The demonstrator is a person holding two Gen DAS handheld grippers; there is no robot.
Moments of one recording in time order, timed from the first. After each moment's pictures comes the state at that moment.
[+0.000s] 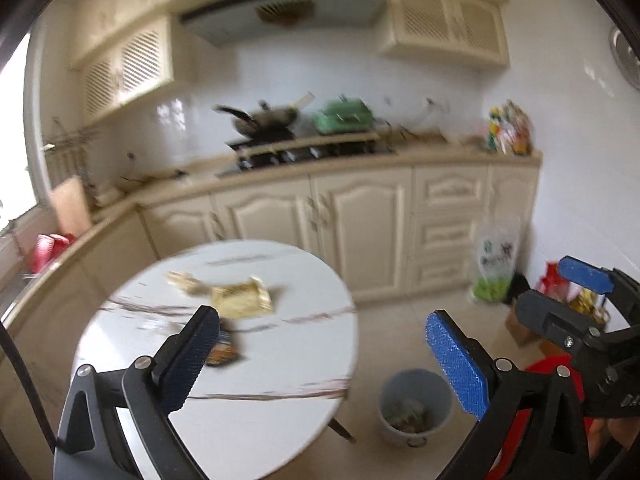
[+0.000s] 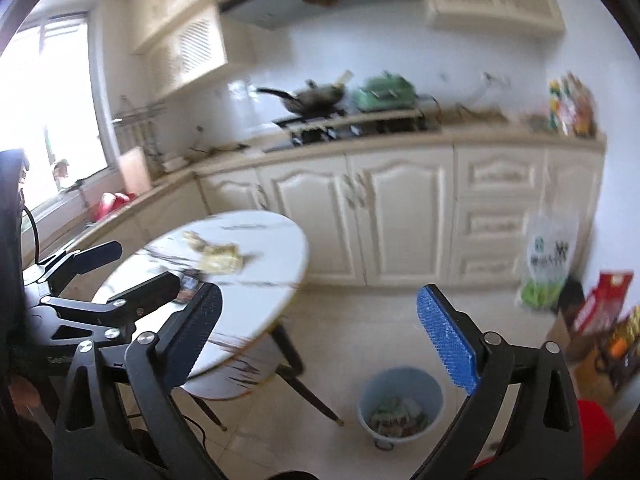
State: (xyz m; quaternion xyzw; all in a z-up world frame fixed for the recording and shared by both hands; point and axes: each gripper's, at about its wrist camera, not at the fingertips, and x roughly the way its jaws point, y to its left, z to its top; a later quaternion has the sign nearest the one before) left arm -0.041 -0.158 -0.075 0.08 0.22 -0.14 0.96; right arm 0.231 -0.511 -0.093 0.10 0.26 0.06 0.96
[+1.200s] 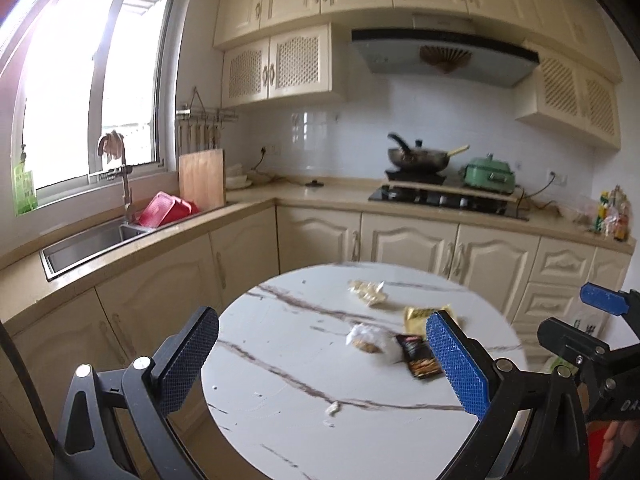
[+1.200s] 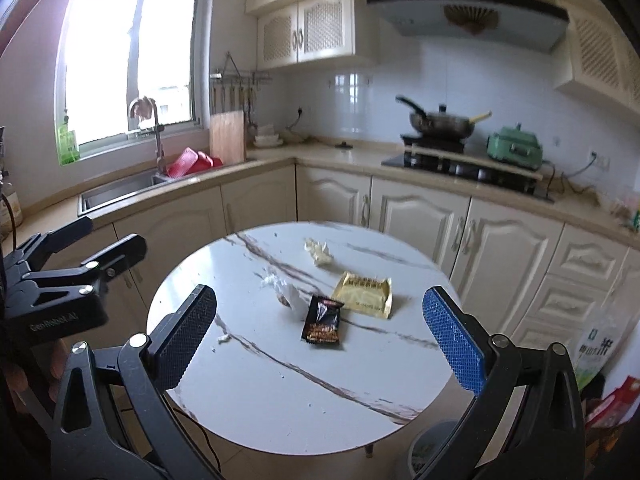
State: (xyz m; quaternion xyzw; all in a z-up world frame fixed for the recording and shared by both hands) left arm -0.075 0.014 -0.115 -0.02 0.18 0.03 0.98; right arm 0.300 -0.299 -0.083 -0.01 0.27 0.18 0.95
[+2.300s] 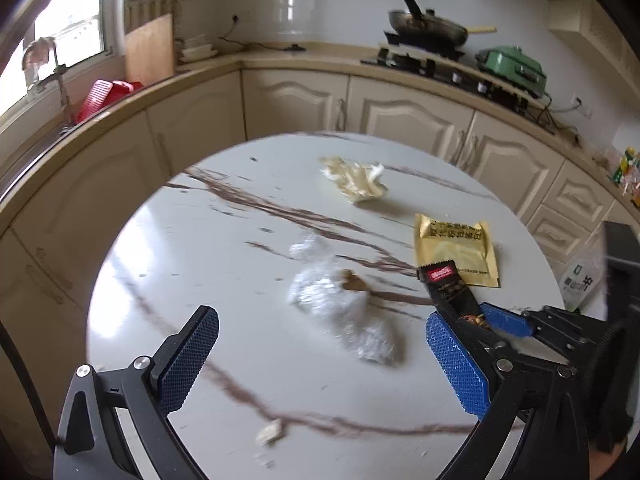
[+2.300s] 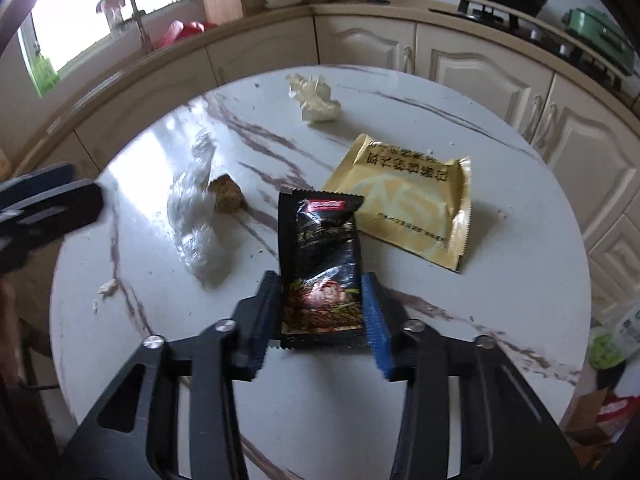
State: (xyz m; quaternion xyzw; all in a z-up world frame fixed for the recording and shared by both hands) left arm 0.281 -0.002 -0.147 -0.04 0.41 0.00 0.91; right arm 0.467 -0.288 -0.245 -0.03 0.46 0.25 0.85
